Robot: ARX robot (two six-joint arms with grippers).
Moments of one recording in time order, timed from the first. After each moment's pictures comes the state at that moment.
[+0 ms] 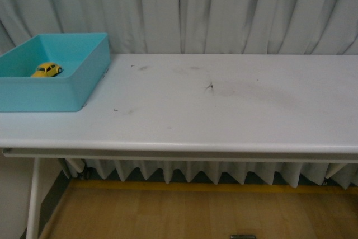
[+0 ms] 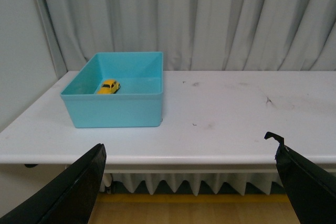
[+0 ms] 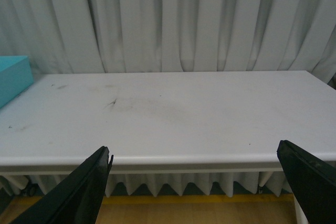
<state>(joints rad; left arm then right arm) 0.00 0.01 0.01 0.00 0.00 0.00 0.00 0.00 0.01 0.00 0.00 -0.01</state>
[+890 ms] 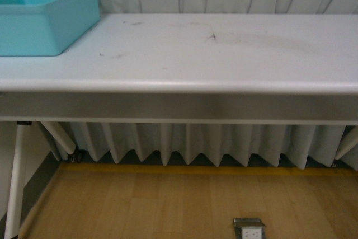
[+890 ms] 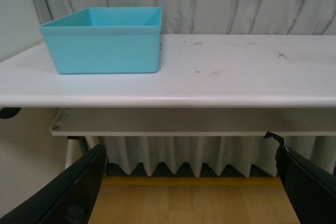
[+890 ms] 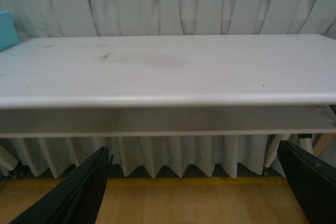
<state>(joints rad) 0.00 0.01 0.01 0.00 0.00 0.00 0.00 0.00 0.01 0.00 0.00 -0.01</state>
